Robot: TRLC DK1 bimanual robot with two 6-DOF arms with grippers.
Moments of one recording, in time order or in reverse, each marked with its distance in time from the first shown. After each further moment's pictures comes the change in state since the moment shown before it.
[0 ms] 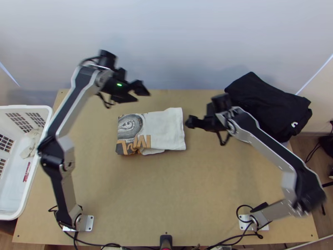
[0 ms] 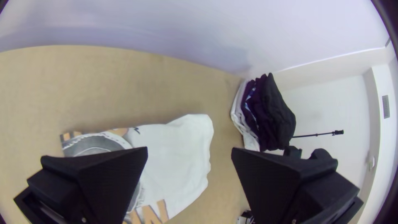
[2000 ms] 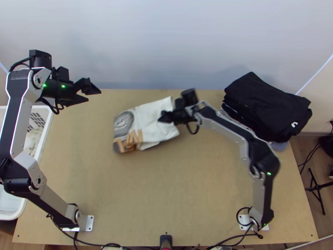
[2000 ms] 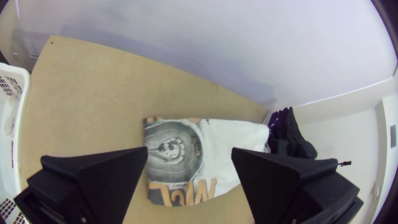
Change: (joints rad) left arm 0.349 -0.292 -0.217 -0.126 -0.049 0.155; right arm 0.092 0.405 0.299 0.282 -0.305 0.158
